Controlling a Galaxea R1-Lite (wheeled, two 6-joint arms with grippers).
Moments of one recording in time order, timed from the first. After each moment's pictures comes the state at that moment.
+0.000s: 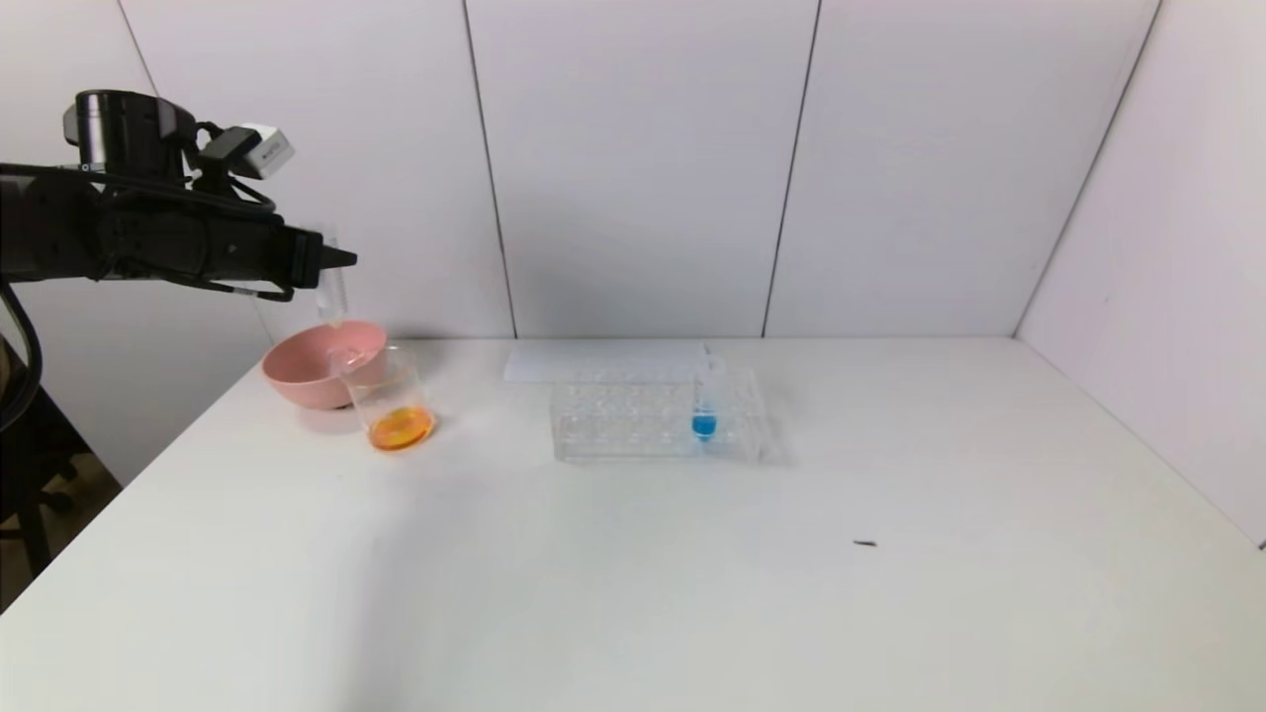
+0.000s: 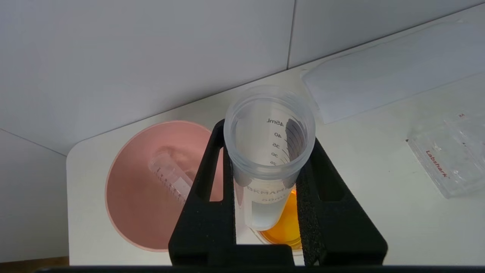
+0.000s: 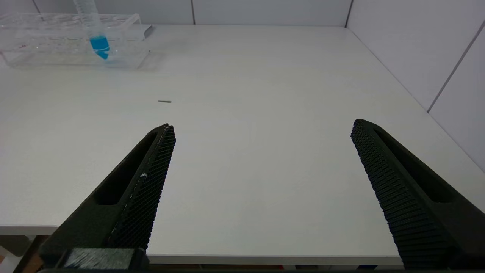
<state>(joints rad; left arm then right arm) 0.12 1.95 -1.65 0.07 -0.40 0.25 0.00 0.00 0.00 0.00 0.00 0.00</state>
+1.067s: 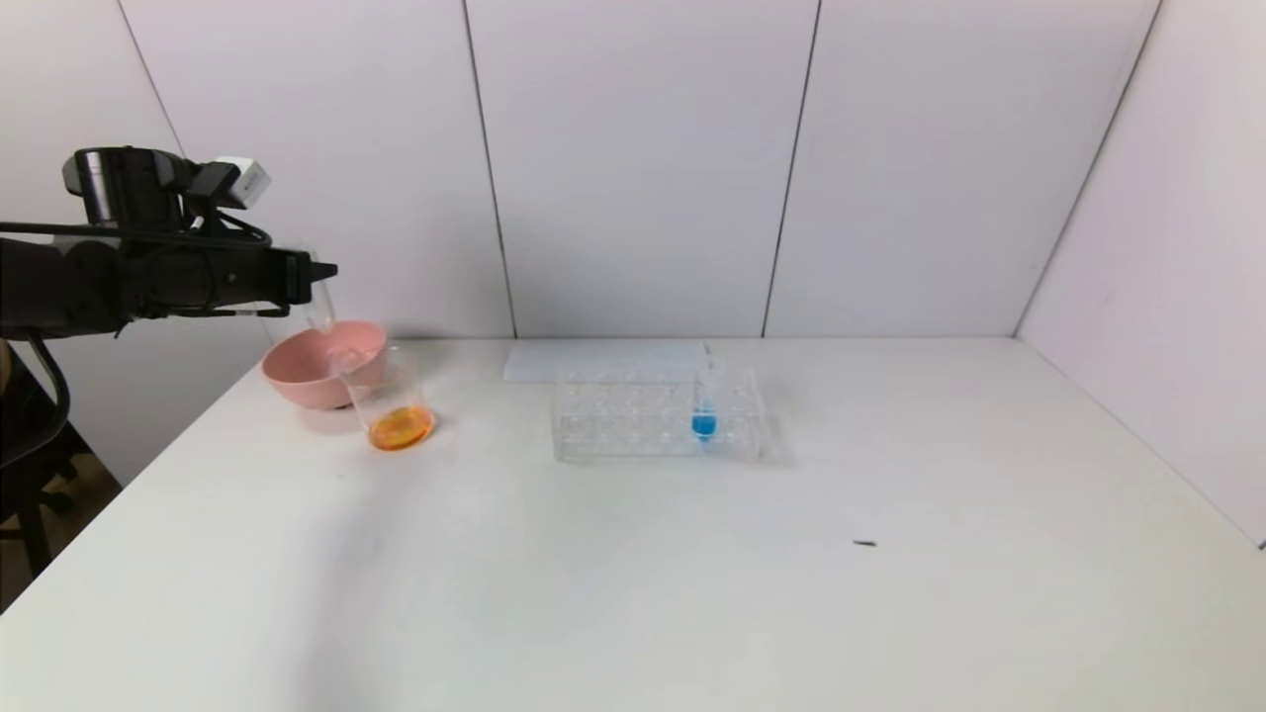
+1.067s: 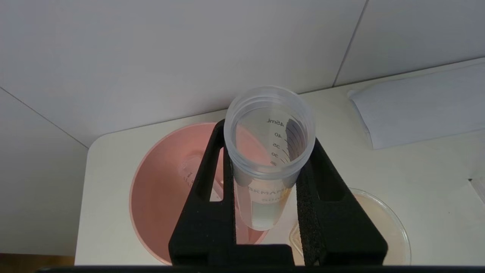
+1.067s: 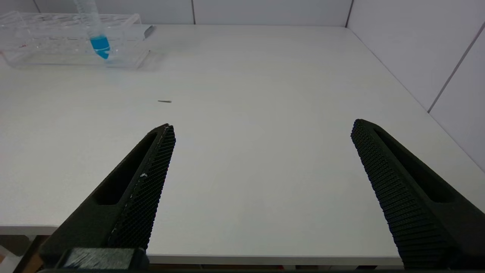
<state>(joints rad) 0.19 2.02 -1.52 -0.23 -0.37 0.16 0.00 0.00 0.00 0.00 0.00 0.00</state>
